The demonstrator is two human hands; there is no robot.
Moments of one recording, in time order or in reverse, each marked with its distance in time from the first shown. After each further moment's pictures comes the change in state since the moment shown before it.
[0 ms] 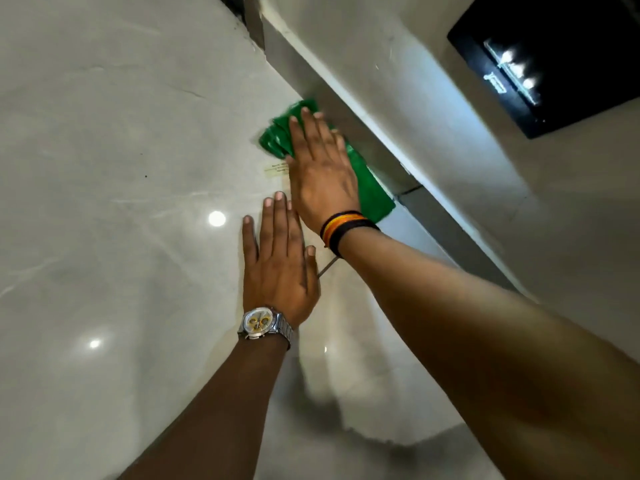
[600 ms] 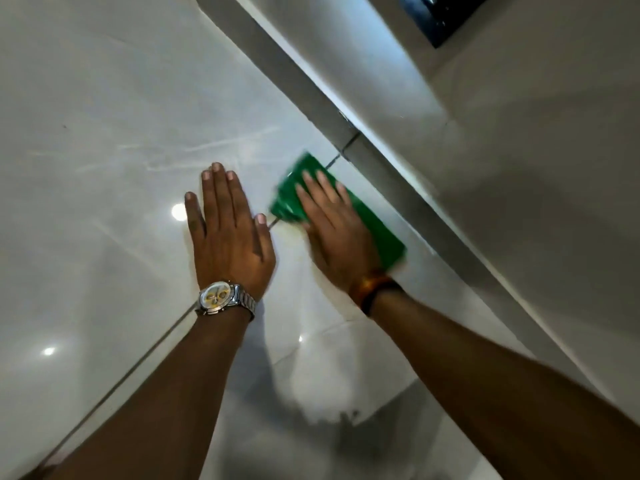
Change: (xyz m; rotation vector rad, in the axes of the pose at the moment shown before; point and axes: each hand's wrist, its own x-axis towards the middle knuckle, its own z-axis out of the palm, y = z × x) left_hand -0.027 0.020 0.003 -0.020 0.029 -0.094; right_hand -0.169 0.082 0.001 -0.061 0.022 -0.160
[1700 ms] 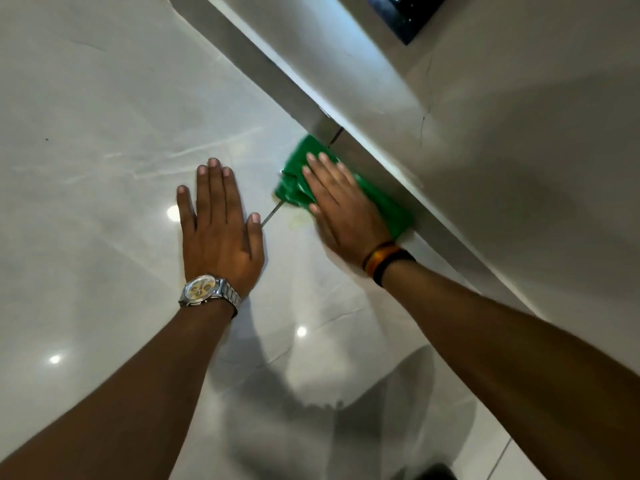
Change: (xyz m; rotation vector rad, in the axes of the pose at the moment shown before) left_hand 0.010 -0.012 0.007 0.010 0.022 0.146; right_hand 0.011 0.037 -0.015 -0.058 -0.064 -0.032
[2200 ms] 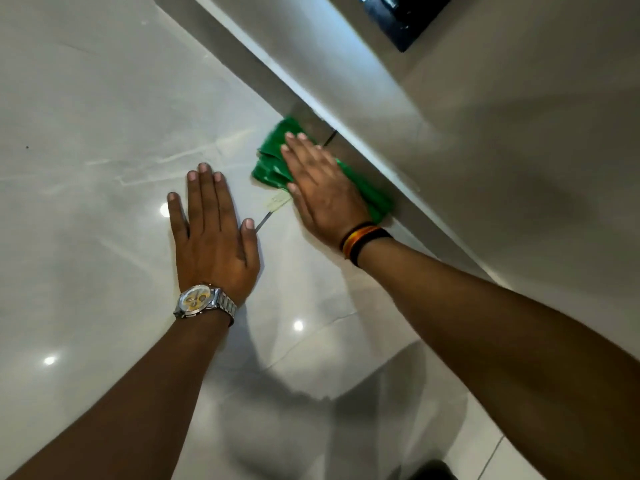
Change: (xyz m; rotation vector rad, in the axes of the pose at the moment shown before) left_hand 0.000 0.000 0.001 -0.006 -0.017 -0.004; right_hand 0.048 -0.009 -0.009 0.056 0.072 0.004
